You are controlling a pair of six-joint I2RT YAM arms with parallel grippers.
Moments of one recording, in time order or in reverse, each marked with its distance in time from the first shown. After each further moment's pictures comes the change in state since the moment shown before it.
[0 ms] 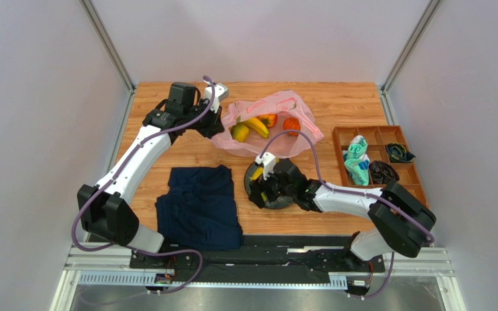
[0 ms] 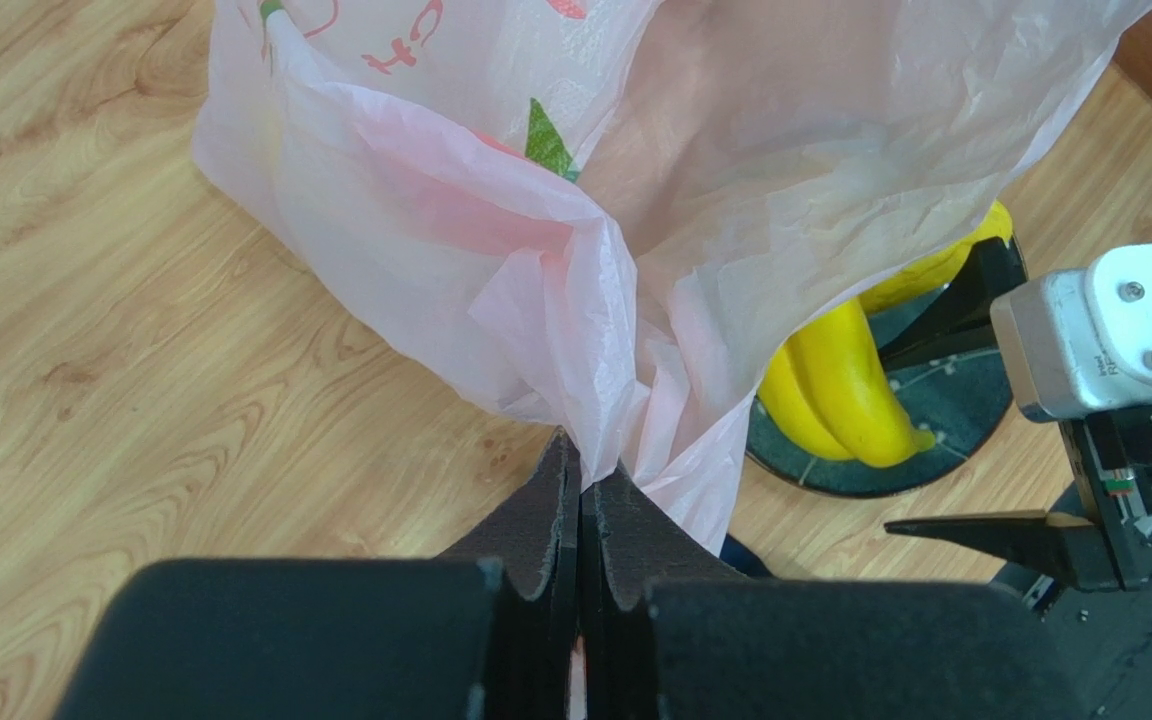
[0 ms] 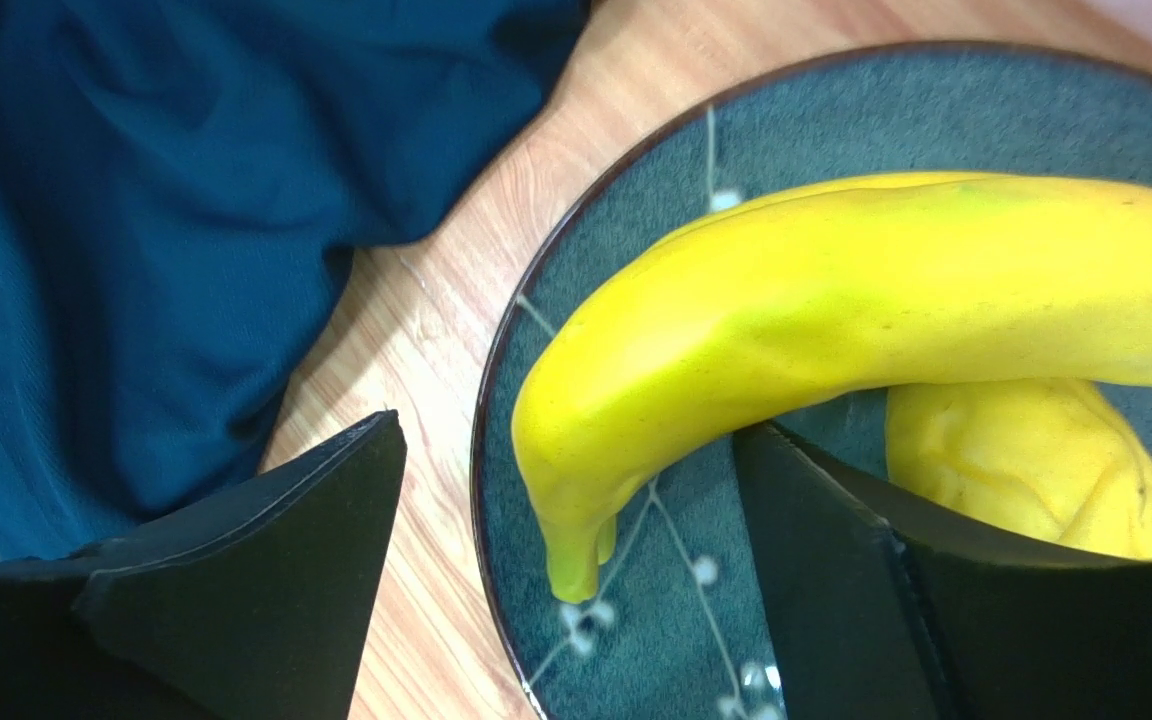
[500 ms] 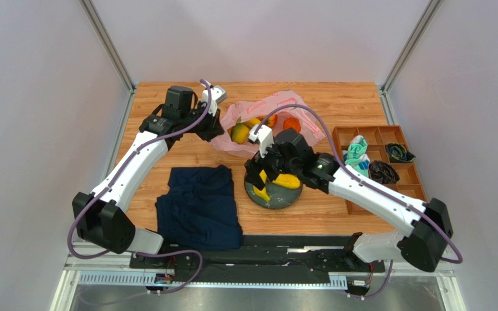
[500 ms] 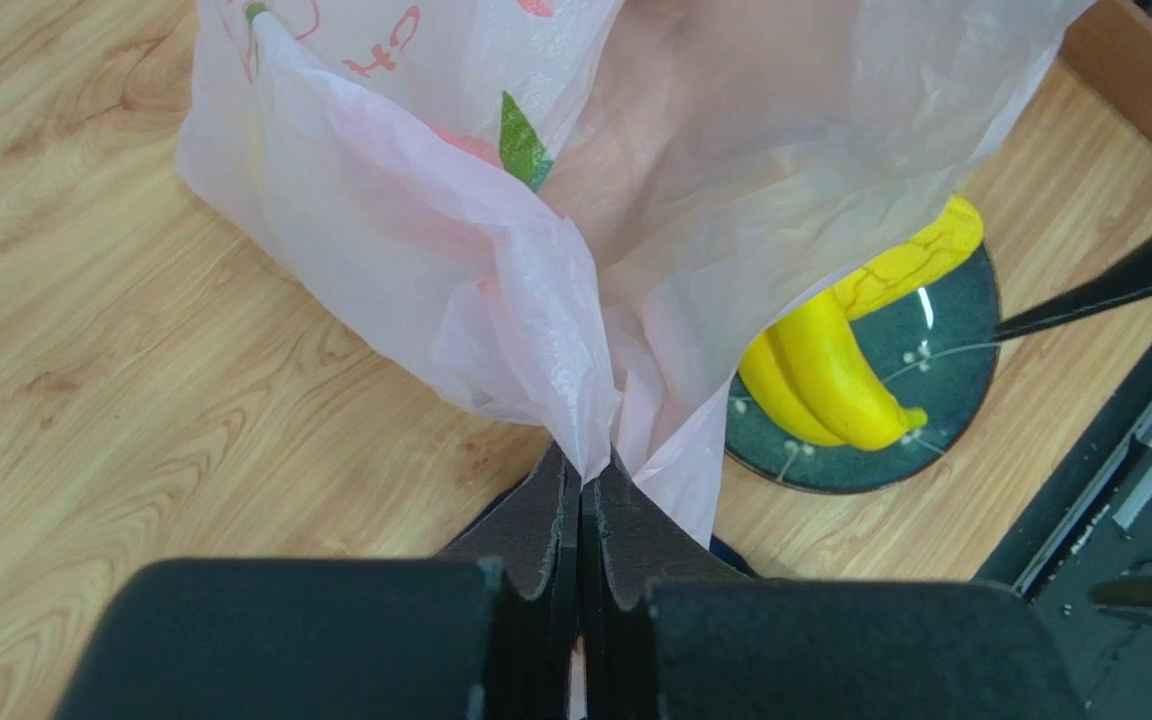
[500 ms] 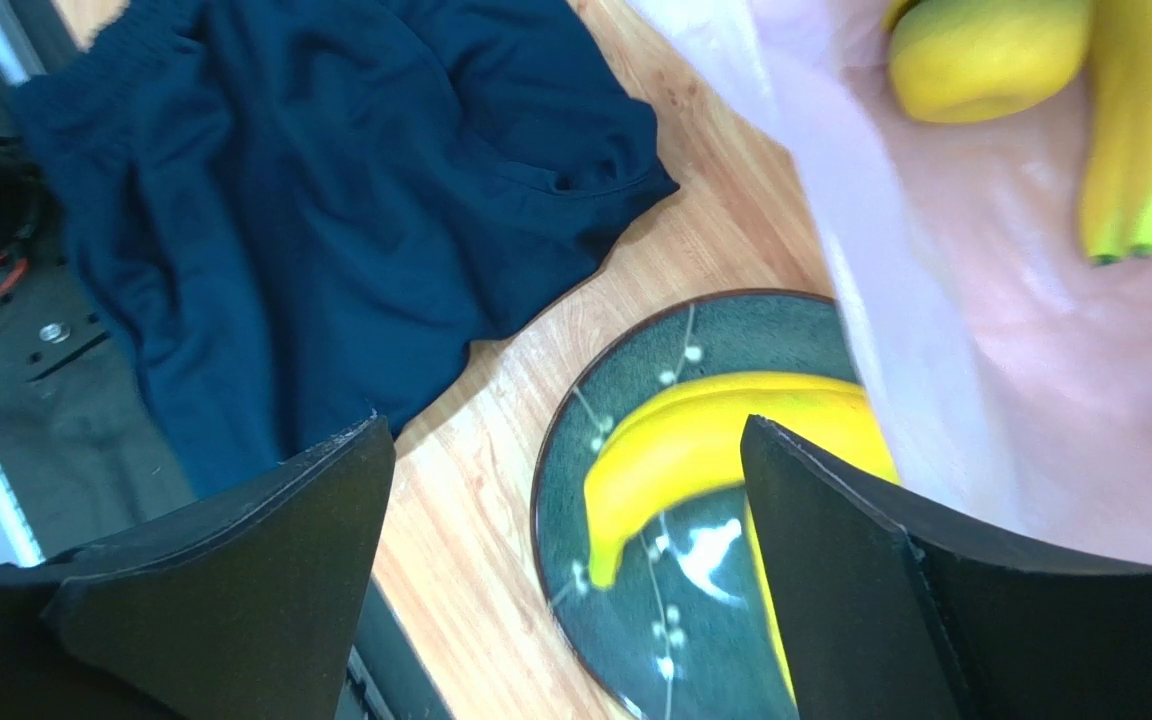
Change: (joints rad) left arm 0.000 -0.055 -0.056 0.035 0.019 -0.010; right arm 0.000 -0.126 0.461 -0.572 -0.036 -0.177
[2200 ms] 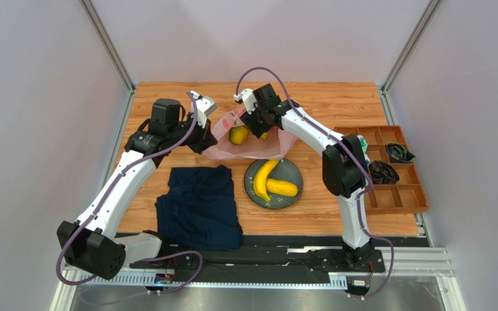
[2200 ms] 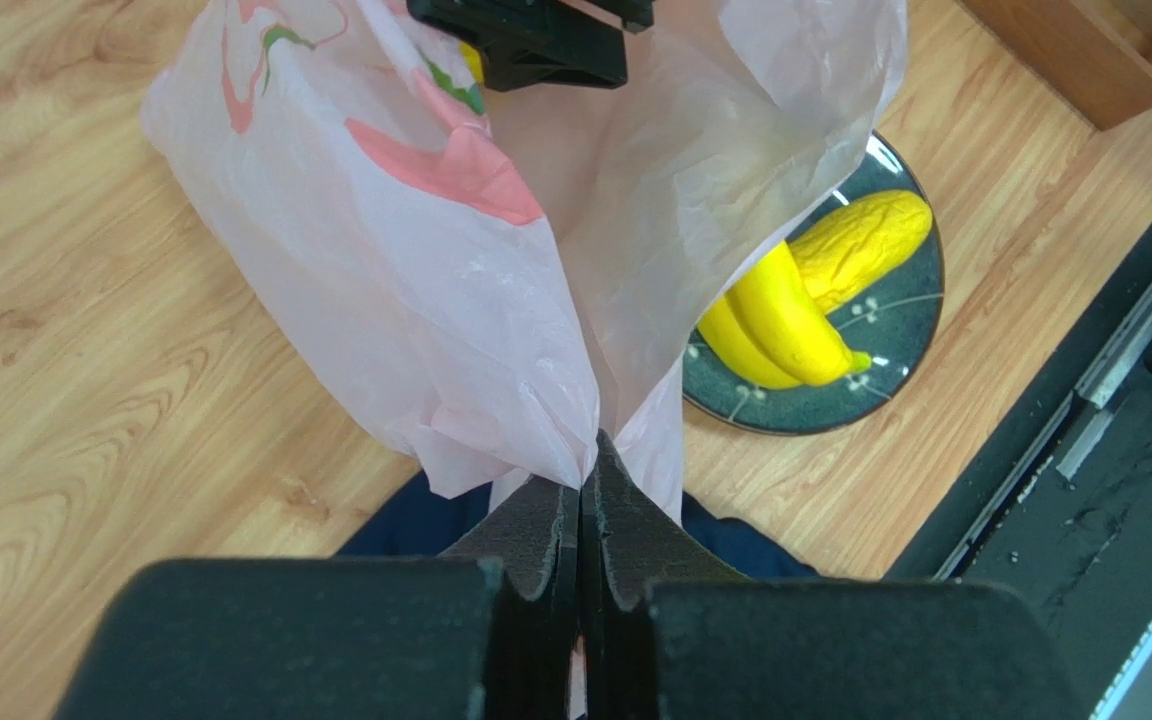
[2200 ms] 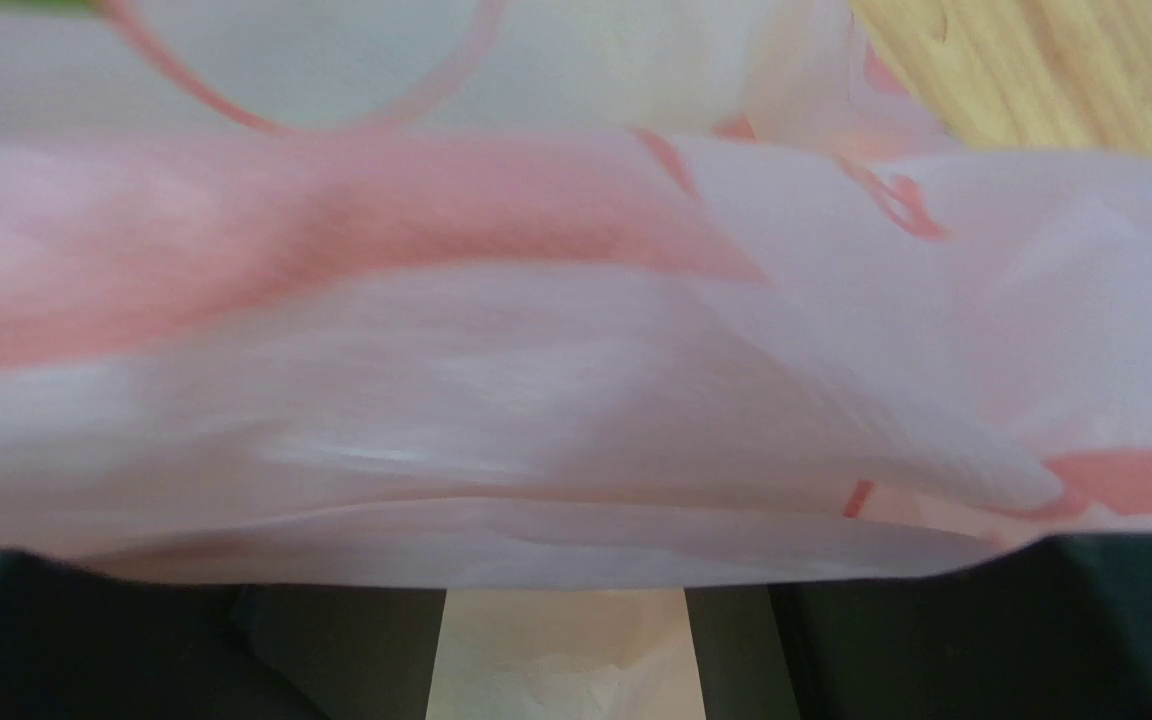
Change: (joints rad) left arm 0.022 -0.200 -0.146 -0.021 0.045 -0.019; right arm -0.287 0.808 0.790 -0.257 0.114 -0.313
